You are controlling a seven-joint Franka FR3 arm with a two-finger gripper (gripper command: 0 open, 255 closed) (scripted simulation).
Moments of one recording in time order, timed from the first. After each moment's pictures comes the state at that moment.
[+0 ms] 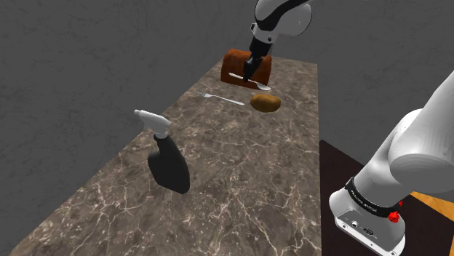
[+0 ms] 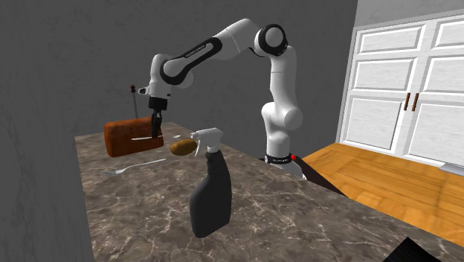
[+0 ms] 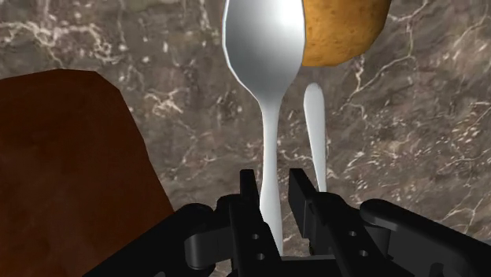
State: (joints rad) arm 0.15 -0.01 -0.21 -2.15 0.26 2.29 -0.55
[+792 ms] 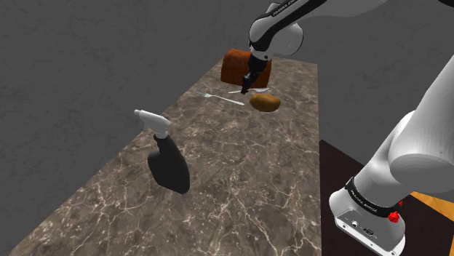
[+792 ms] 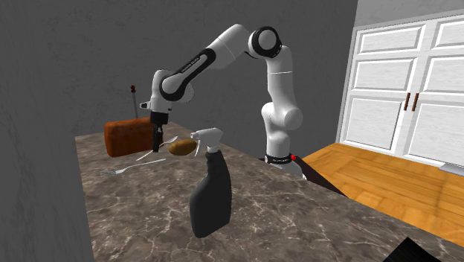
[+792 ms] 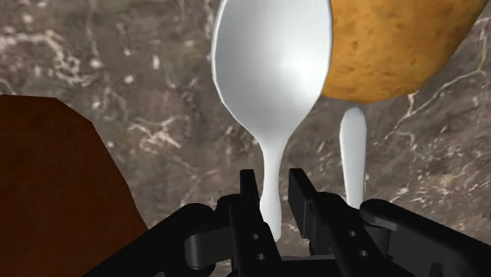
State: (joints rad) arm 0.15 0.09 -0.21 -2.21 0.33 2.44 -0.62
